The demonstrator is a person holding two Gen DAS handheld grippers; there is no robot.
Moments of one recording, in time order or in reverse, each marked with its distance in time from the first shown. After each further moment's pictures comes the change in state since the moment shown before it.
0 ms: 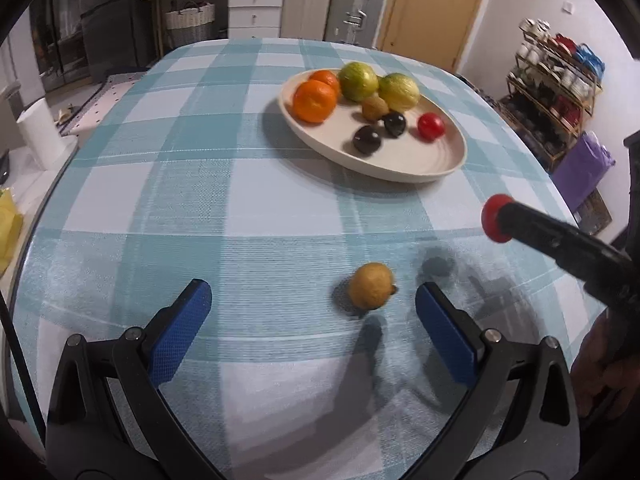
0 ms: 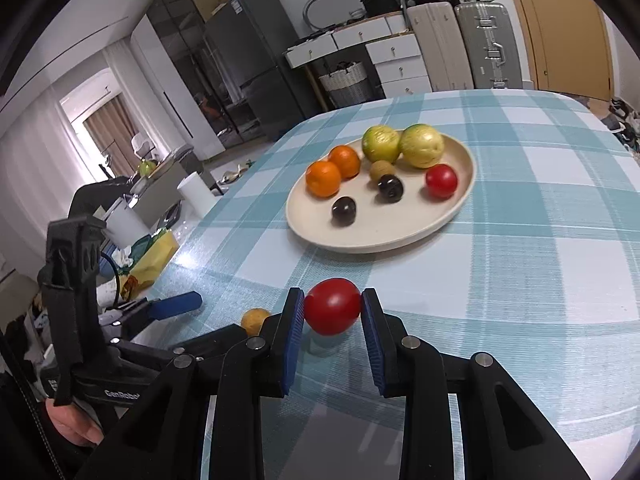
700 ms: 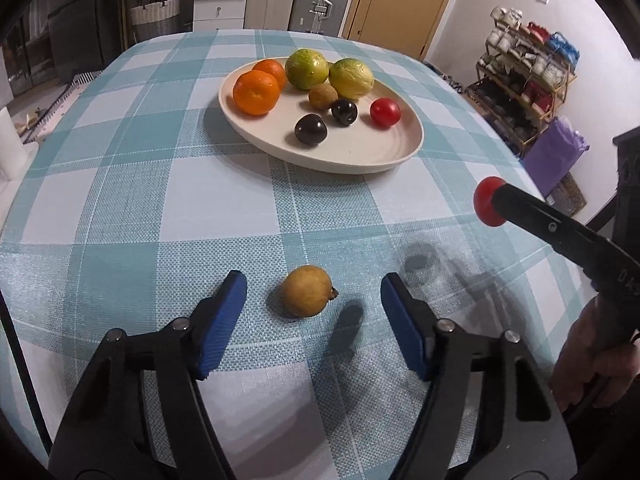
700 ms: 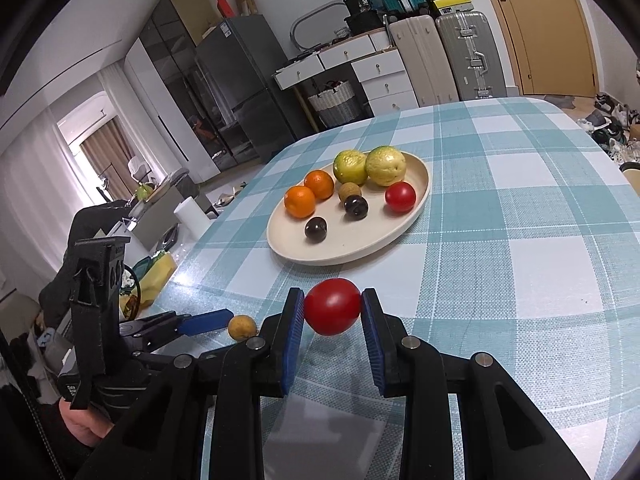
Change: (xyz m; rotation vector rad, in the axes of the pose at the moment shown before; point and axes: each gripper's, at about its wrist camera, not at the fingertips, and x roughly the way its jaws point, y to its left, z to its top) left arm 0.011 -0.019 0.006 0.033 0.035 -0.126; right arm -0.029 -0.024 -0.003 0.045 -0.070 -0.003
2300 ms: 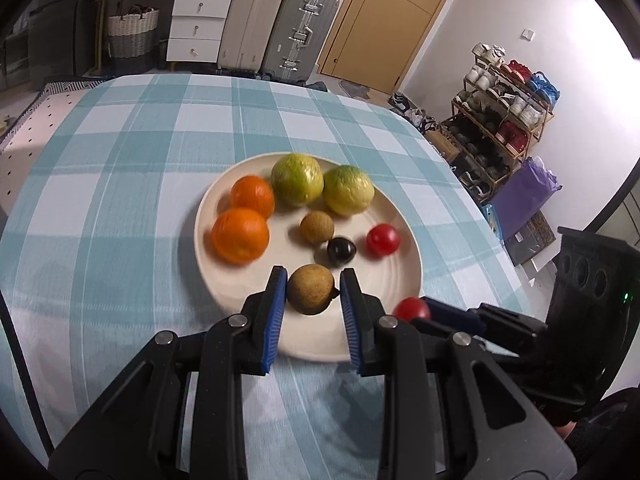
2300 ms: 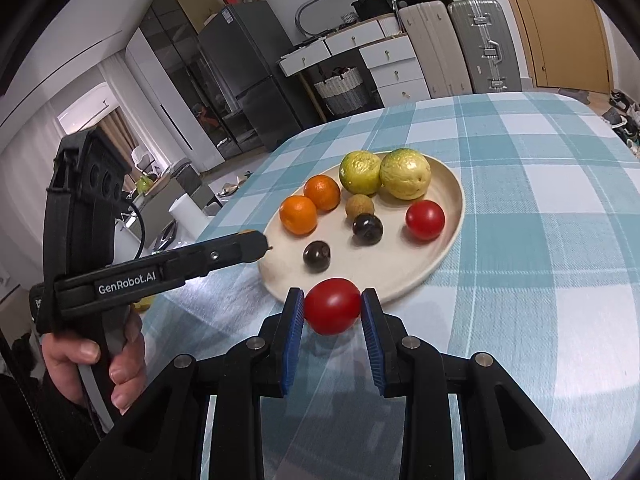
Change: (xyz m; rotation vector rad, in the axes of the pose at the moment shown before) left arm 0.025 0.023 0.128 -0.024 -0.076 -0.131; right arm 0.060 -0.004 0.041 -0.007 0.060 0.028
